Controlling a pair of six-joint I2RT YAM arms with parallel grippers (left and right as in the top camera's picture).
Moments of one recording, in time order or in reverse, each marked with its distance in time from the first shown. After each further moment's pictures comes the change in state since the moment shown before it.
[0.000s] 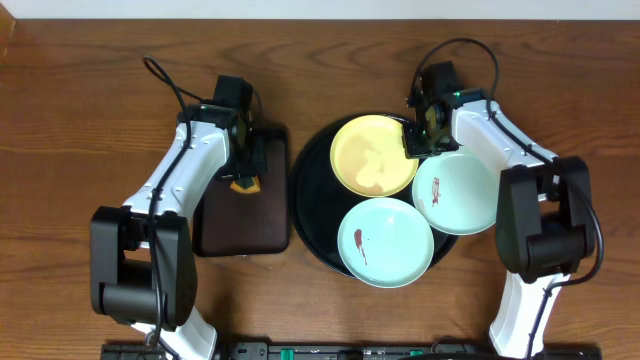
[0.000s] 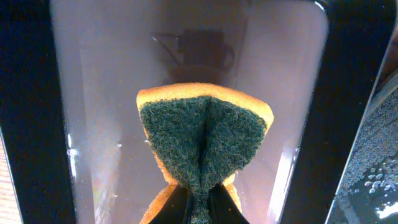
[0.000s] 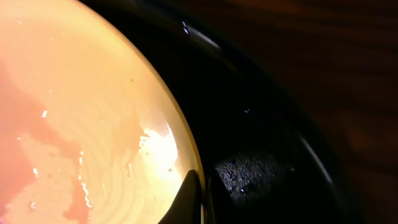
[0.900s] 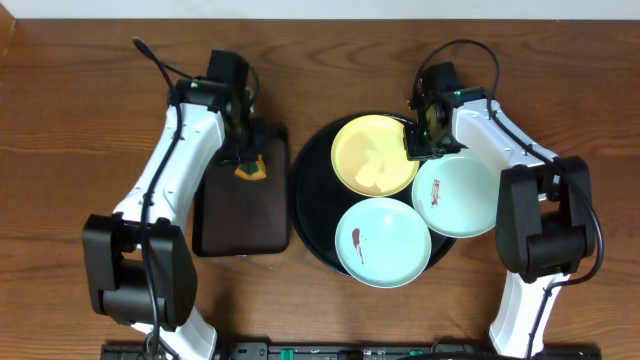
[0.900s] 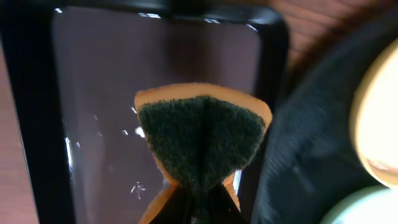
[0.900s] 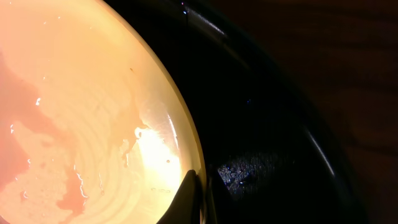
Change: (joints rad) left arm 0.000 0.000 0.159 -0.138 0.074 -0.011; right arm 0.000 0.011 0.002 -0.038 0.008 0.024
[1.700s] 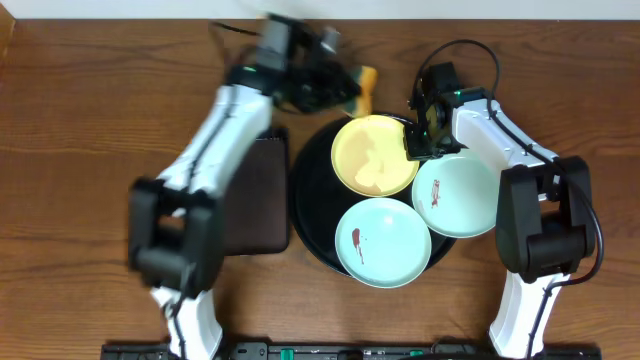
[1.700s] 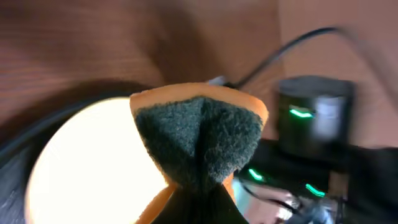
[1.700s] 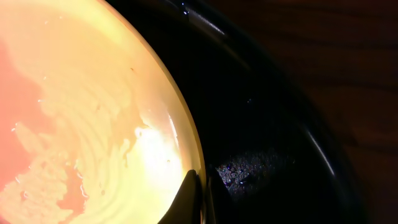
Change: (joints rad) left arm -0.114 0.138 0.229 0.451 0.727 -0.247; right arm 0.000 0.000 0.000 -0.002 0.000 0.000
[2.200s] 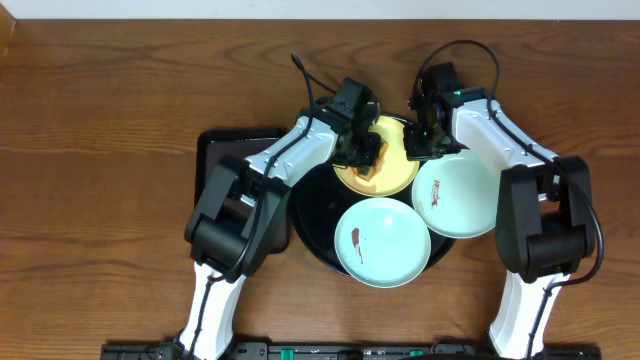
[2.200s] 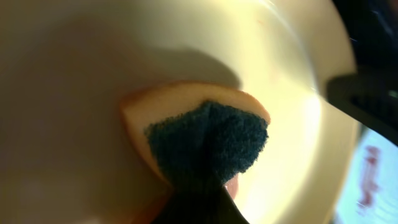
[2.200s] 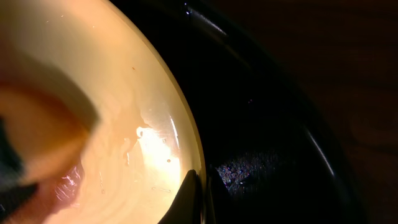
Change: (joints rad) left arm -0.270 0.254 -0.108 0.023 -0.399 0.190; right arm 0.000 0.000 0.000 -0.002 0.001 0.000
